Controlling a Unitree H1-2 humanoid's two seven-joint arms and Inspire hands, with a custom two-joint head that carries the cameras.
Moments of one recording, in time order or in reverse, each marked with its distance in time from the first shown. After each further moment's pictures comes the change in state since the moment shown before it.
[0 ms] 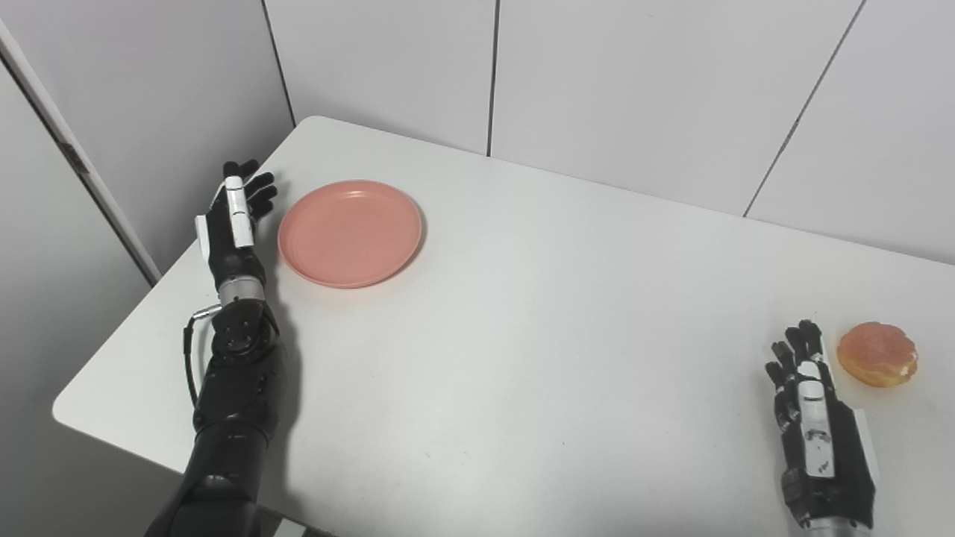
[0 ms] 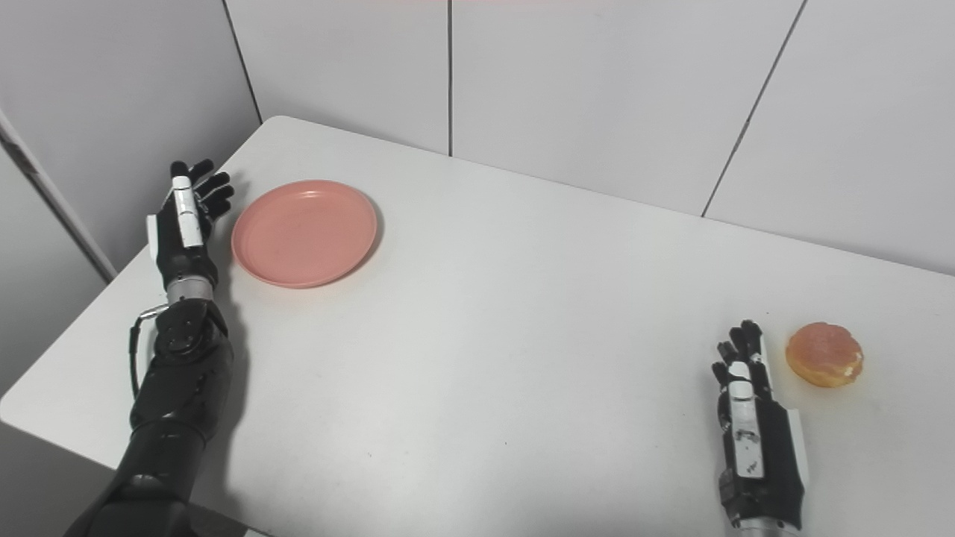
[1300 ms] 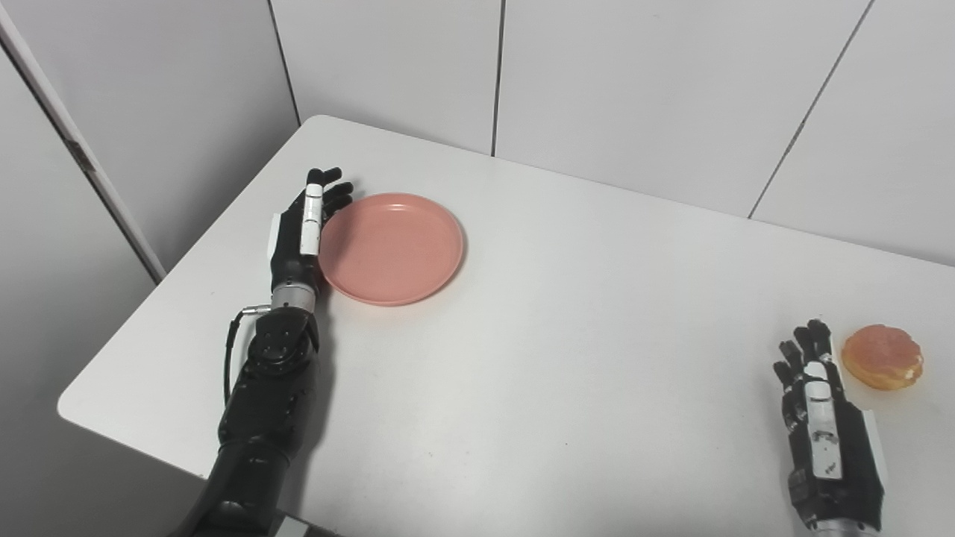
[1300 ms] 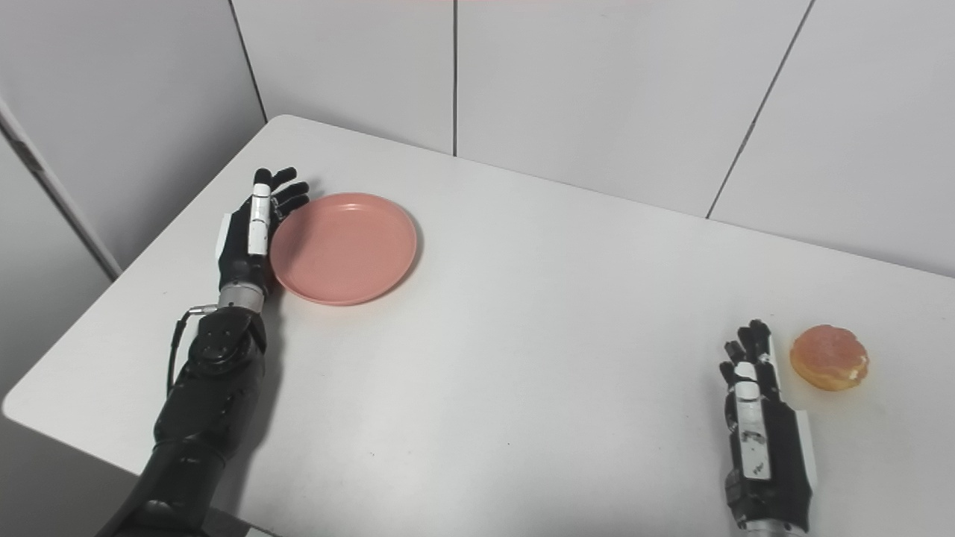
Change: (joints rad) left arm 0.055 -0.040 -0.129 -0.168 0.014 0.133 -0.111; right arm 0.000 -0.001 -0.001 -0.011 0.005 0.000 -0.005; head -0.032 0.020
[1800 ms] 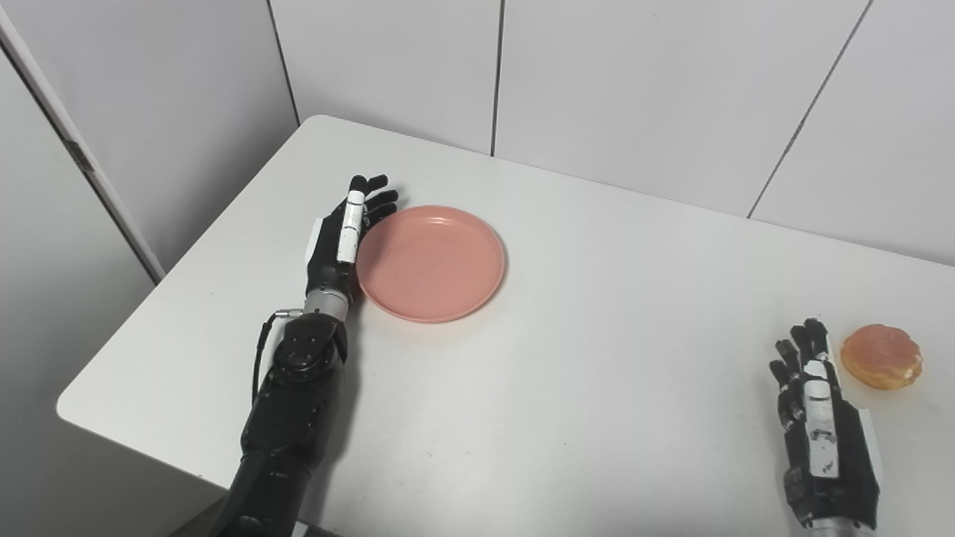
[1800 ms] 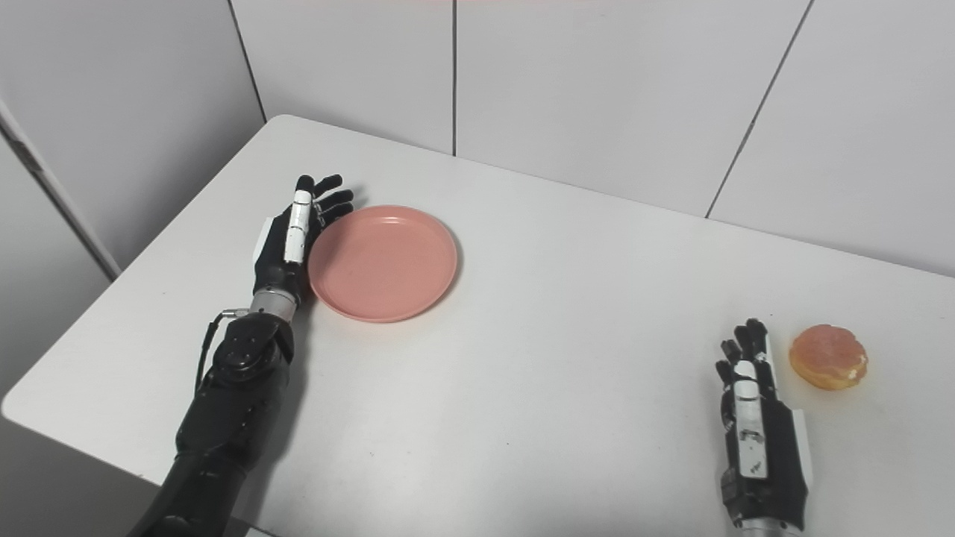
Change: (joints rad) left arm 0.015 -0.053 -0.035 -0.087 0.002 0.075 -0.050; right arm -0.001 0.007 0.000 0.003 0.006 0.000 0.000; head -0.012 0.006
